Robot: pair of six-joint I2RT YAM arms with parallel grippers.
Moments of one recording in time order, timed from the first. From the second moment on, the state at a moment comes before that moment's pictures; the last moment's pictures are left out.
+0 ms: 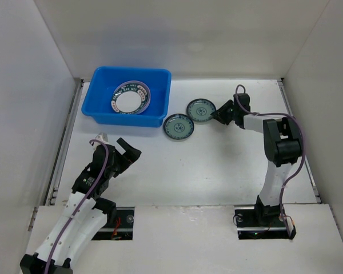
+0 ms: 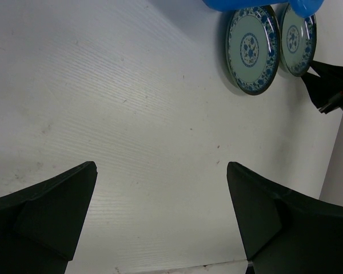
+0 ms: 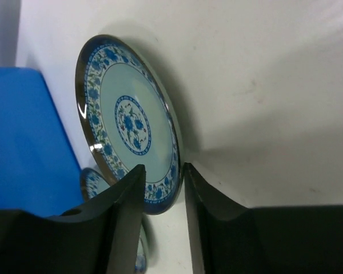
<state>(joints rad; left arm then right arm) -0.34 0.57 0.51 -0.60 -0.08 -0.95 0.14 1.99 1.17 0.13 -0.24 0.98</state>
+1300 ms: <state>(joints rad) -0.34 0.53 0.51 -0.60 -0.09 -0.95 0.40 1.94 1.78 -0.02 -0.17 0.86</state>
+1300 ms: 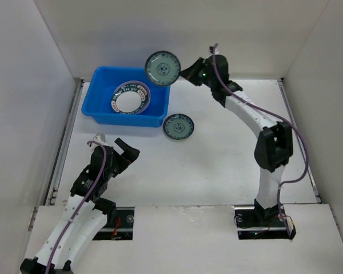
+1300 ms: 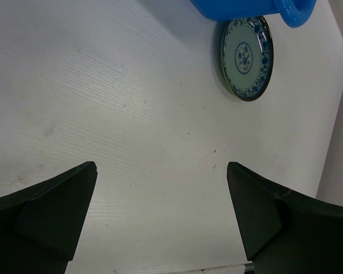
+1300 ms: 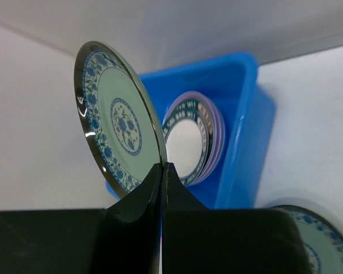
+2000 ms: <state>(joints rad) -0.35 0.46 0.51 -0.63 -0.09 -0.95 0.57 2.24 1.94 -0.10 -0.17 0.59</state>
